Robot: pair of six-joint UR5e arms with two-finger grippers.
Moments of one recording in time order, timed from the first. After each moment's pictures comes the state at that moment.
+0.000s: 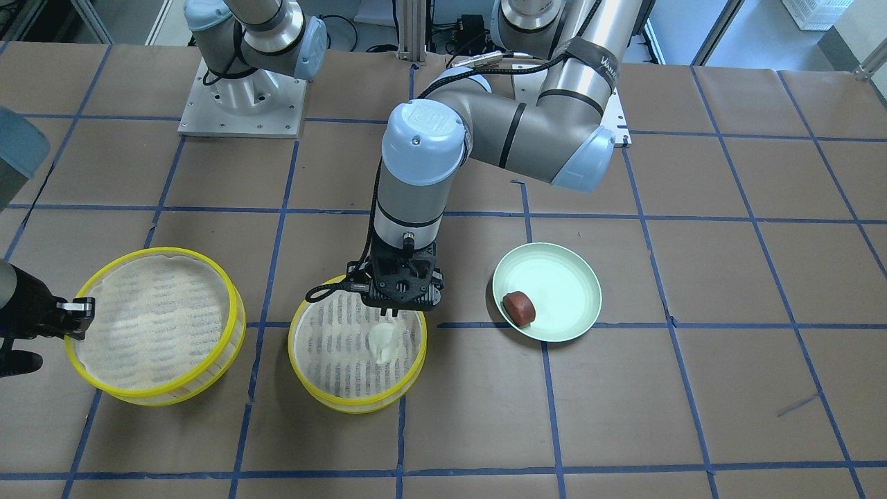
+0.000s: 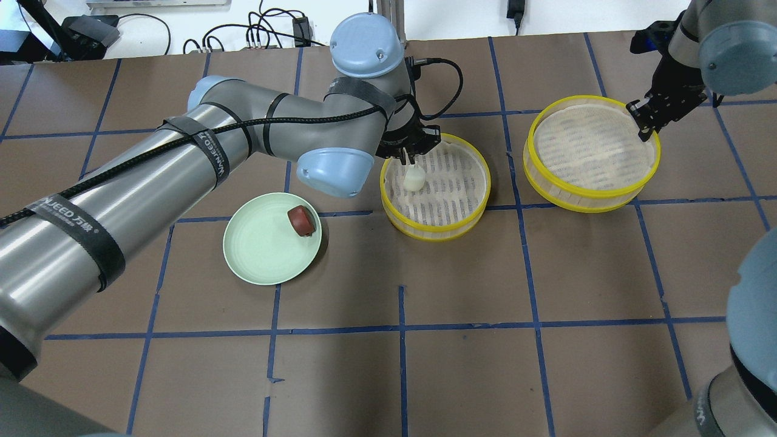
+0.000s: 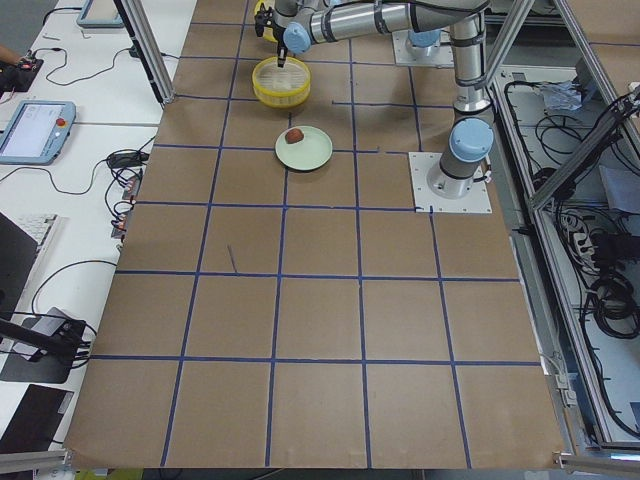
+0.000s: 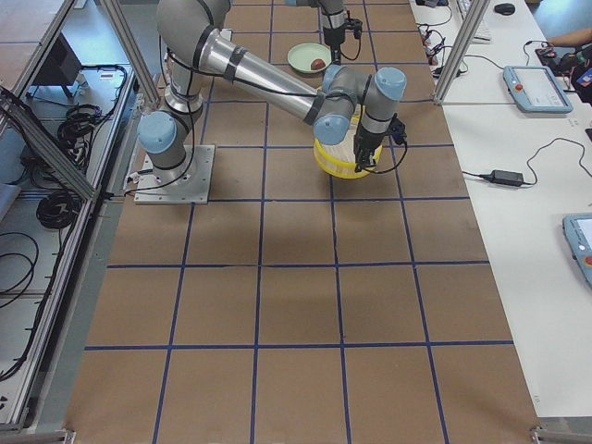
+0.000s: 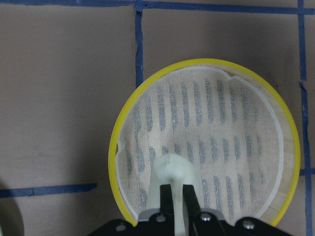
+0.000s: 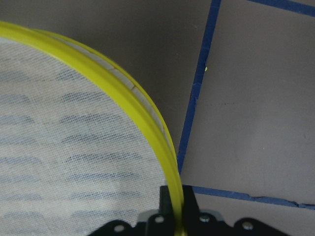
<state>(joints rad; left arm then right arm) -1.95 -2.02 -1.55 -0.94 1.50 -0.39 1.26 -1.16 1.52 -1.87 -1.66 -0.51</state>
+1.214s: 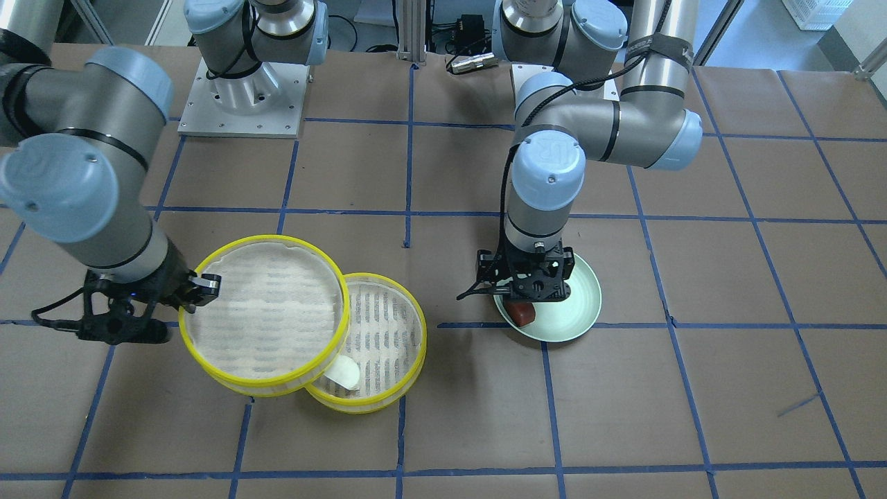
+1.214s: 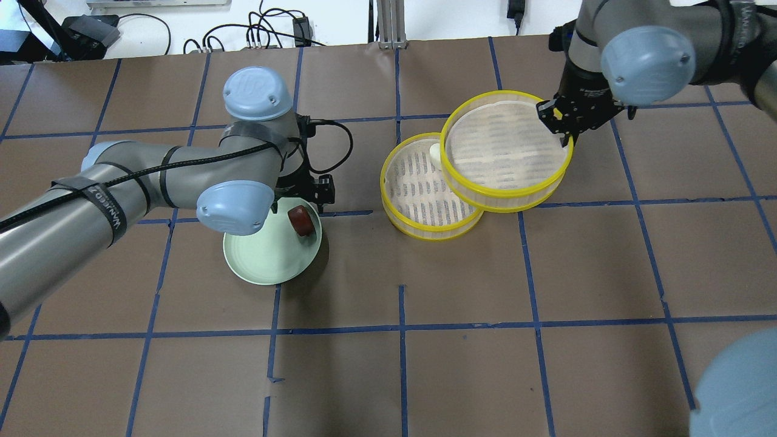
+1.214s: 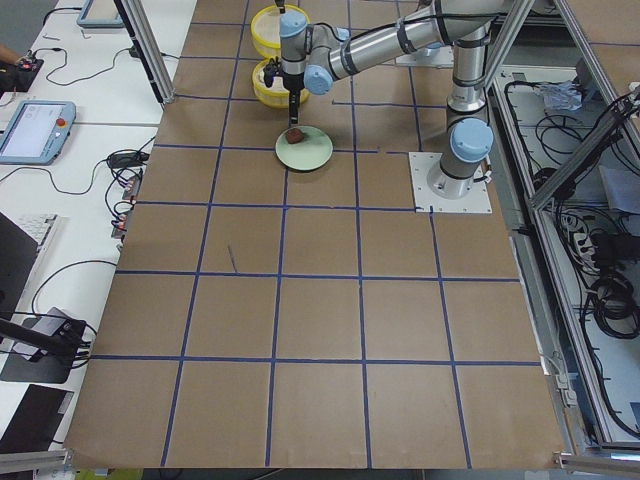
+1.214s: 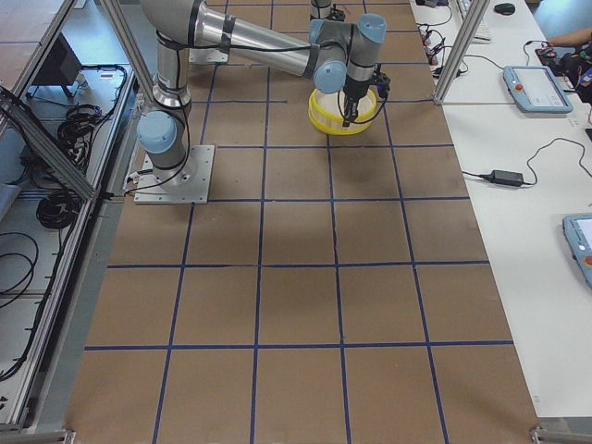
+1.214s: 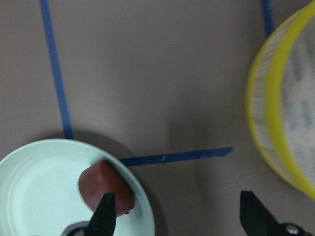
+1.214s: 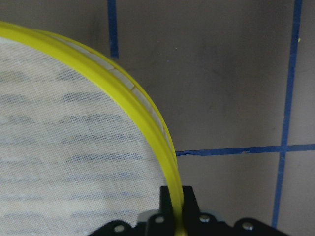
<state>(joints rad) -1.69 -1.86 -1.89 -1.00 1.64 -0.17 1.56 -1.25 1.56 -1.80 -1.66 0.01</state>
